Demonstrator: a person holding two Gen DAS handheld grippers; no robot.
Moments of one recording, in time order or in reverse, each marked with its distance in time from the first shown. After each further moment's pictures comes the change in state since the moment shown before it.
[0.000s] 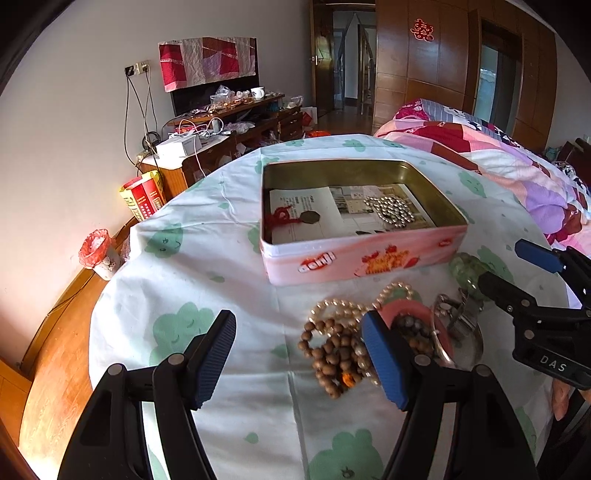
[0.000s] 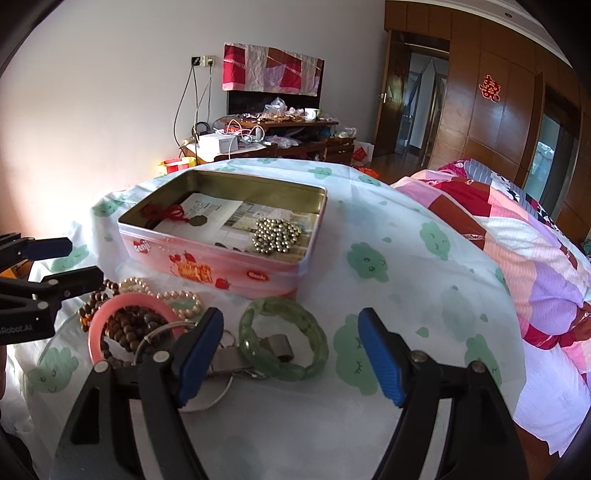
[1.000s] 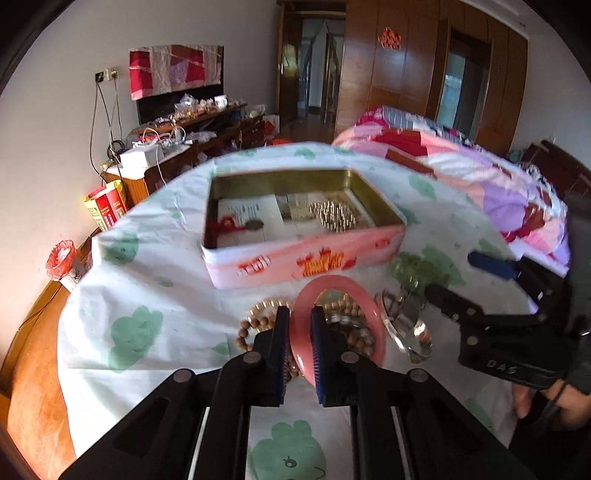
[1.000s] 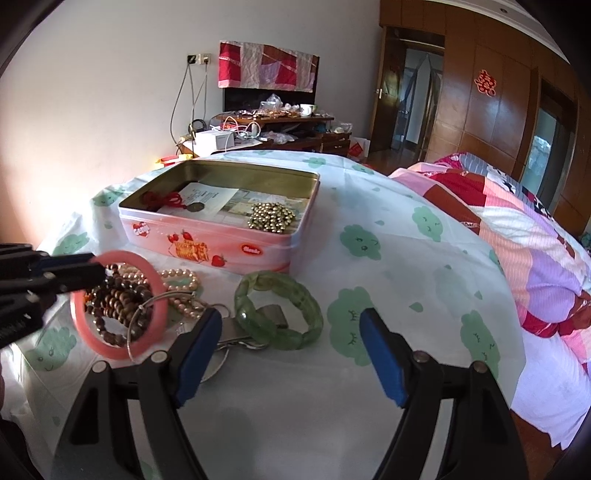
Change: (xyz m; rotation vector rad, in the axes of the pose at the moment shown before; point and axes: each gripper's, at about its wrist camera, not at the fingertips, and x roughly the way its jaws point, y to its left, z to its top) left arm -0.020 -0.017 0.001 0.021 -0.051 -0.156; right arm -0.006 -0.006 -0.014 0.029 0.011 -0.004
